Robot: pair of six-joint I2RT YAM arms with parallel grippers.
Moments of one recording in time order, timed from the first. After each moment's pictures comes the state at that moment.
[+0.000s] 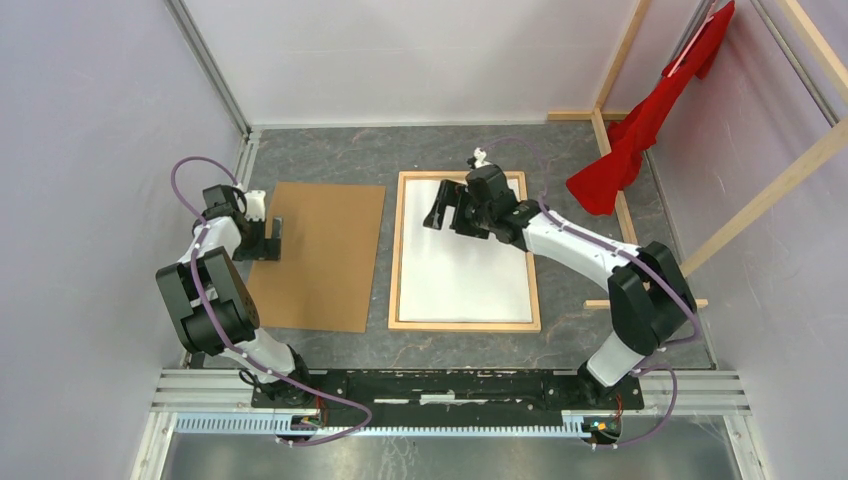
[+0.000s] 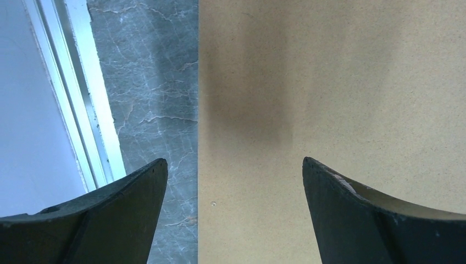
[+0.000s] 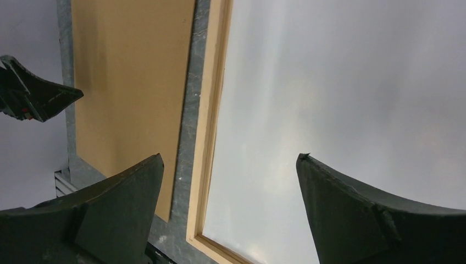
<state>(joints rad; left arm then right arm) 0.41 1.60 0.98 -0.50 0.09 0.42 0.62 1.63 1.14 -0.19 -0.08 0.73</state>
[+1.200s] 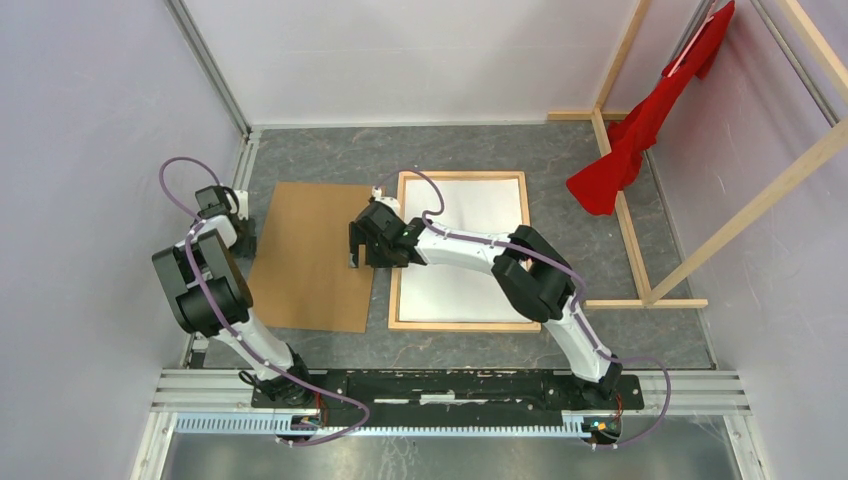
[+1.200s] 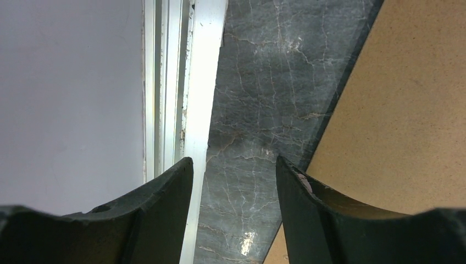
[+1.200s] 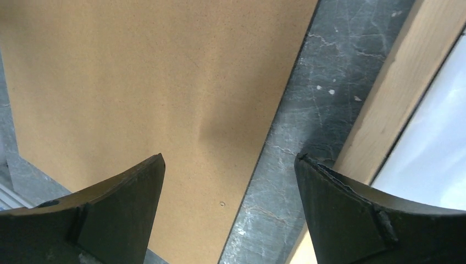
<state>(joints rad) 0.47 1.74 1.00 -0.29 -0.13 0.41 1.00 2.23 1.72 -0.36 0.12 0.84</state>
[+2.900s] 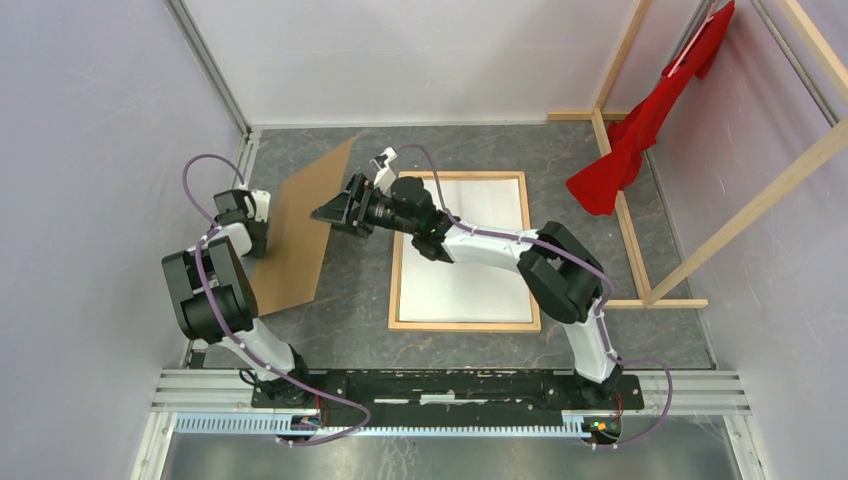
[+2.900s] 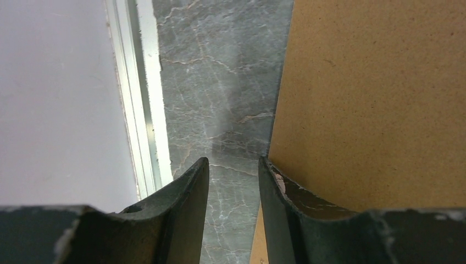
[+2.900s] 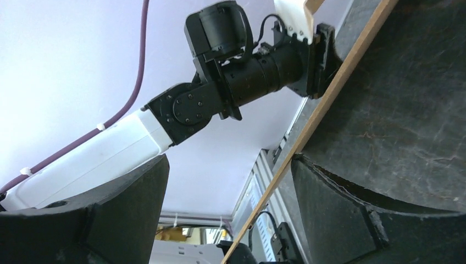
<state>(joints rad) 0.38 1.68 0.89 -0.17 -0.10 0.50 0.93 2.06 1.48 0.55 -0.31 1.18</state>
